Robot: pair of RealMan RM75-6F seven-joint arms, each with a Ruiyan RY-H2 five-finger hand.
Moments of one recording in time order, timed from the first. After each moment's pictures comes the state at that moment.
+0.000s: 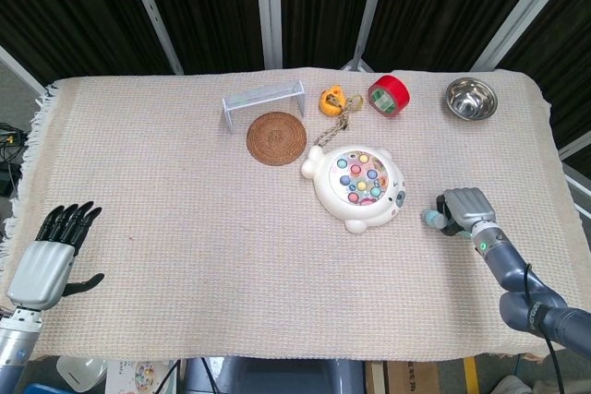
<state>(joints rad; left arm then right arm) -0.16 -1.12 0.00 -1.74 1.55 1.42 0.20 0.73 -1.30 0.02 -1.21 -0.98 0.62 -0.08</state>
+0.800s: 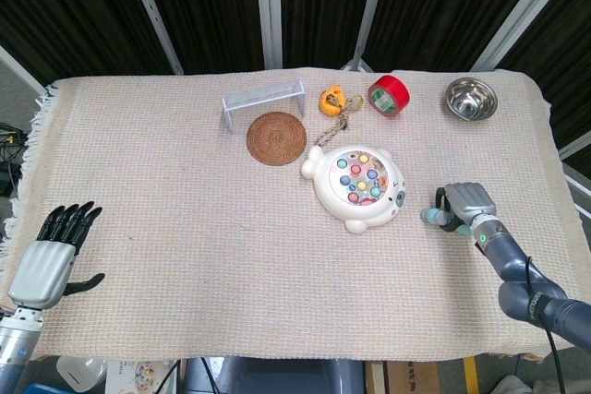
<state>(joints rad) -0.16 -1.13 -0.01 -1.74 1.55 1.41 0.20 0.76 -1.28 0.05 -1.21 -0.91 0.55 -0.12</state>
